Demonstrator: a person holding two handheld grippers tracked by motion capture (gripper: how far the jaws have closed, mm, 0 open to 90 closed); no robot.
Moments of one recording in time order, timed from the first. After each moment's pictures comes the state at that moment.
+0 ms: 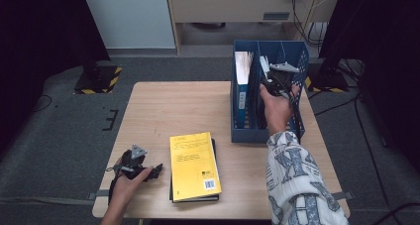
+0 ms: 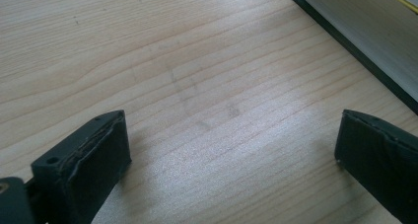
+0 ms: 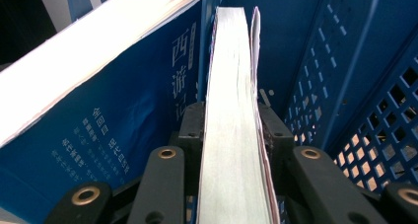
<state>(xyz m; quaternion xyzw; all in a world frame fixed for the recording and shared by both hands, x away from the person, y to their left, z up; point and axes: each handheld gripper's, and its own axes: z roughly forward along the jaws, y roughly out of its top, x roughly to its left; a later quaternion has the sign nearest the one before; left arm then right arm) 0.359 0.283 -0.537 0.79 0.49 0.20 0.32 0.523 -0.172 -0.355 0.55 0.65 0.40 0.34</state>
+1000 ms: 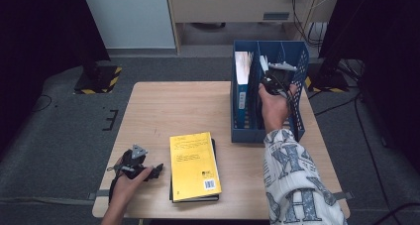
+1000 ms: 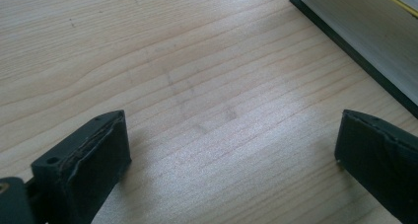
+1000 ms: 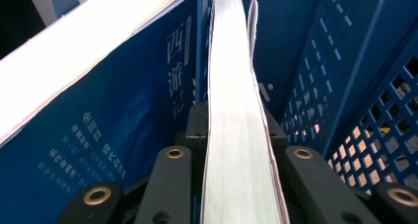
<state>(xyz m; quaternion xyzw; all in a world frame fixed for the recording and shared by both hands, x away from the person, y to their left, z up) 0.360 0.282 -0.537 0.79 0.49 0.20 0.32 0.529 -0.167 -0.357 0.57 0.64 0.39 0.34</state>
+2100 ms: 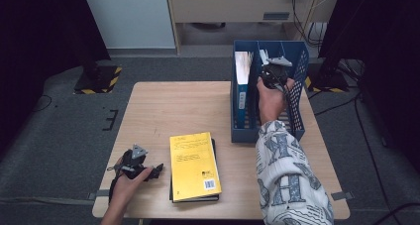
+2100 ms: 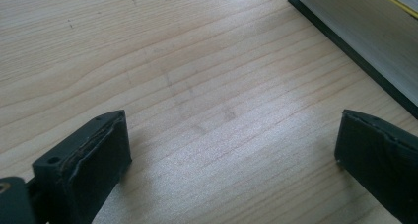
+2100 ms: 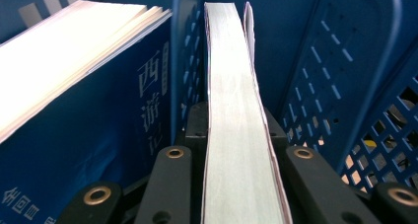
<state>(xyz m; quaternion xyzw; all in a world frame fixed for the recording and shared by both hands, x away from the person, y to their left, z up) 0.360 0.282 -0.536 0.79 0.49 0.20 0.32 0.558 -0.164 -0.362 0.57 0.63 0.39 0.37</state>
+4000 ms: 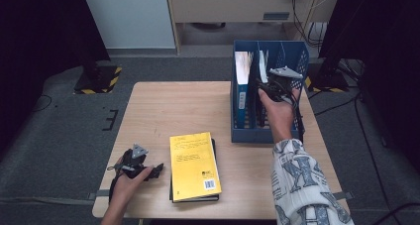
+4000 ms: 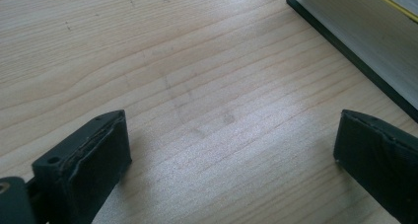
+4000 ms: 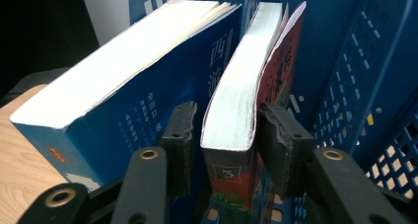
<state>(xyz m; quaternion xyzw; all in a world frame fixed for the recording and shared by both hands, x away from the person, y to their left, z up) 0.361 0.281 -0.537 0.79 0.49 0.20 0.32 0.506 -0.173 -0.357 0.51 0.66 0.45 0.32</state>
